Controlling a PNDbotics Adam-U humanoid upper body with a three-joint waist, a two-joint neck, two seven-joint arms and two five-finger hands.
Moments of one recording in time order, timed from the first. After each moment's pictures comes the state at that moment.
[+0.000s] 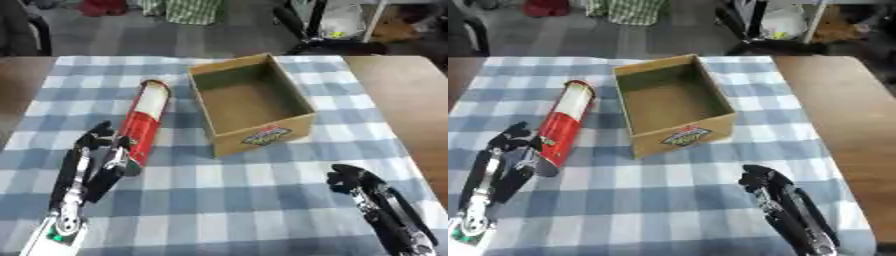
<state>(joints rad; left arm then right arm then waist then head) -0.03 0.25 -0.10 -1.67 -0.51 0.09 0.21 0.10 -0.11 0.17 -1.82 0.10 -0.09 0.20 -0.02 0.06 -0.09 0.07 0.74</state>
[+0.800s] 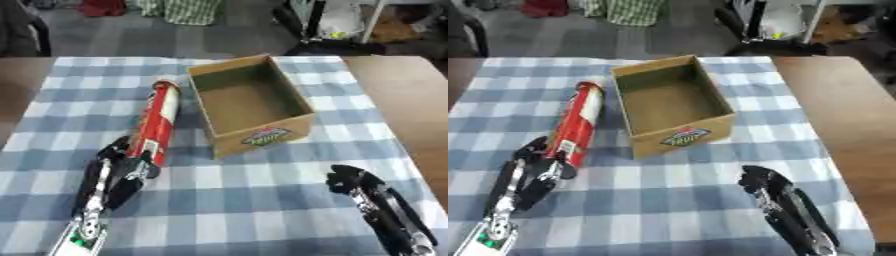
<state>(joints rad) -0.10 0.20 -0.14 -1.54 -0.51 0.06 0.17 0.10 -0.11 0.17 -1.81 0.10 -0.09 0.20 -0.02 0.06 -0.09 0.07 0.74</state>
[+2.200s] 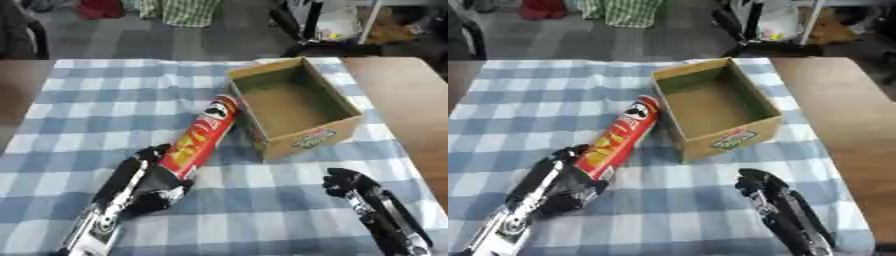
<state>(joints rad) -0.15 0.19 -0.20 -1.55 -0.78 -0.05 -0.12 0.10 -0.11 0.17 -1.80 0.09 -0.08 0.21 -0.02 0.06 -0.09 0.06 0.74</state>
